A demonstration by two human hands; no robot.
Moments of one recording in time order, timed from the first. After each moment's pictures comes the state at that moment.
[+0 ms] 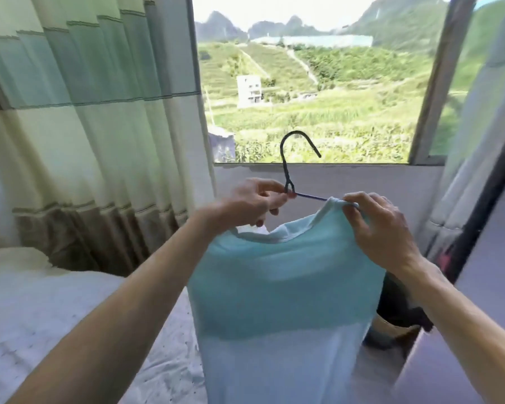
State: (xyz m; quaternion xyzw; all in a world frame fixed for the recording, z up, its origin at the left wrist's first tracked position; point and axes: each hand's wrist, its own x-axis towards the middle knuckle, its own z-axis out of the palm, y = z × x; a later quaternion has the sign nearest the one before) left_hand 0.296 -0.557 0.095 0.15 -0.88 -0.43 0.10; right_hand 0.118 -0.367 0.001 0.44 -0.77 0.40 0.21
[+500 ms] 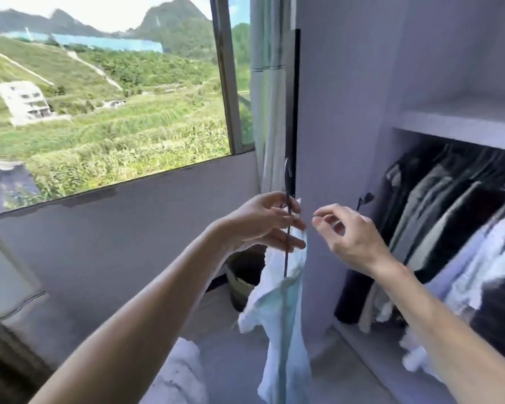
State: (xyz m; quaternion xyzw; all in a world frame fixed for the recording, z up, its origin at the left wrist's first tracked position) left_hand 0.150 -0.403 0.064 -0.09 -0.75 -0.62 -0.21; right_hand 0.137 -0.197 -0.011 0.12 -0.90 0.38 0.17
